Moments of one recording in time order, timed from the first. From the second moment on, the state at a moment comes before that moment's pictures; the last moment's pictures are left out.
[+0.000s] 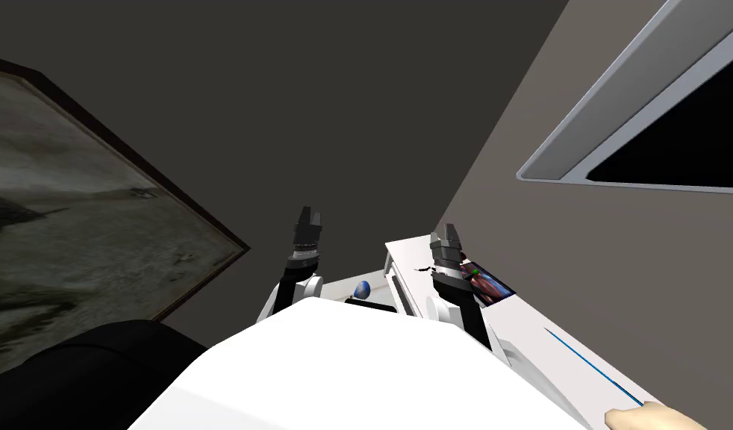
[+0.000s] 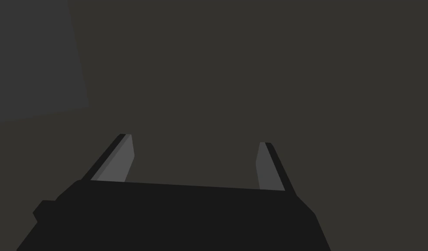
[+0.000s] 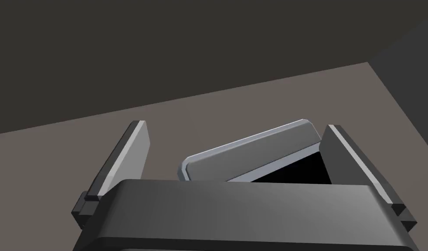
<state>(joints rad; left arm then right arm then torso) 0.51 -0.03 -0.05 -2.39 -0.11 -0.48 -0.13 0.50 0.04 0.03 -2.27 0.03 -0.36 0.09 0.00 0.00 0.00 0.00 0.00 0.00</state>
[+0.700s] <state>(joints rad) 0.51 -0.03 -0.05 -2.39 -0.11 -0.48 -0.13 0.46 -0.15 0.09 -2.20 0.13 -0.37 0.10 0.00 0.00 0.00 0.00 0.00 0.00</state>
